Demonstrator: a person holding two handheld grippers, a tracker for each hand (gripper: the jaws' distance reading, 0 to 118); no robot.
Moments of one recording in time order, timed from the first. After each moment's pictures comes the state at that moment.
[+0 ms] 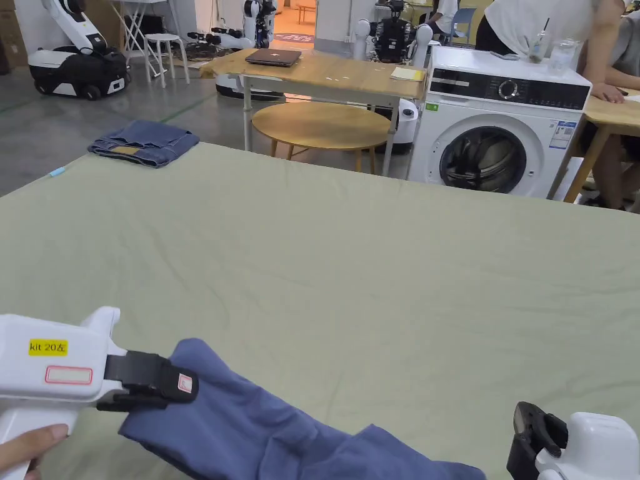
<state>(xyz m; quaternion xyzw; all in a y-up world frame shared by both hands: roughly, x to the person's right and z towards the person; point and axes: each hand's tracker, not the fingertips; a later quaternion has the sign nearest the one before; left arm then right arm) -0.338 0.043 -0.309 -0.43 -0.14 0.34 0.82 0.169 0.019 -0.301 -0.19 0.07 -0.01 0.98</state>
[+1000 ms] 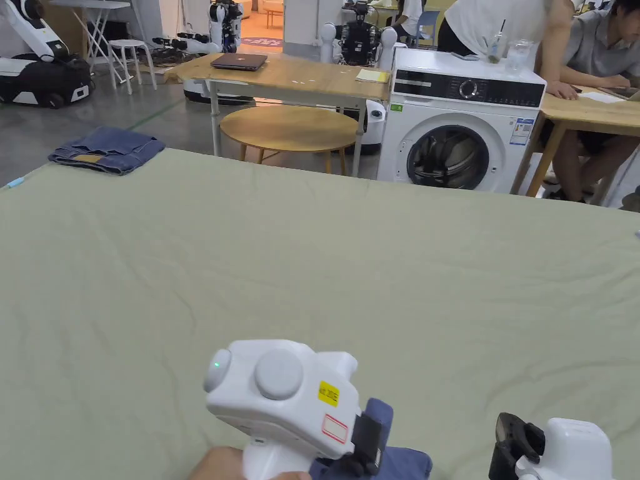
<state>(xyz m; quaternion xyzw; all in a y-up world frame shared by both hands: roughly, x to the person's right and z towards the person) -0.062 0.022 -0.365 -0.55 -0.24 0.15 0.79 0.195 0.008 -0.287 -0.21 0.05 -0.02 0.98</state>
